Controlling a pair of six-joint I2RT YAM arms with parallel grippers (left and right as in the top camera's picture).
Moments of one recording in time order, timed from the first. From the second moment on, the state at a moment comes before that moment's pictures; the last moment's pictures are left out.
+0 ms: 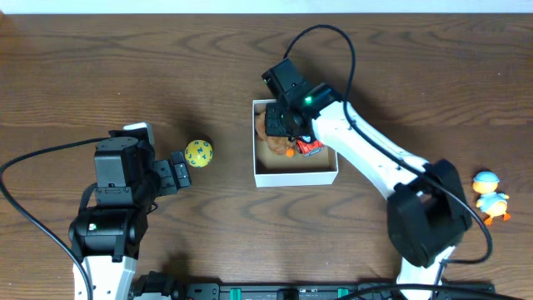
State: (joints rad) left arm 0.00 0.87 0.83 -0.82 0.00 -0.19; right arm 0.62 1.98 1.56 -0.77 -0.02 0.64
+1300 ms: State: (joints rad) left arm 0.00 0.88 0.83 -0.82 0.00 -0.19; right arm -0.40 1.38 1.44 -1.19 0.11 0.43
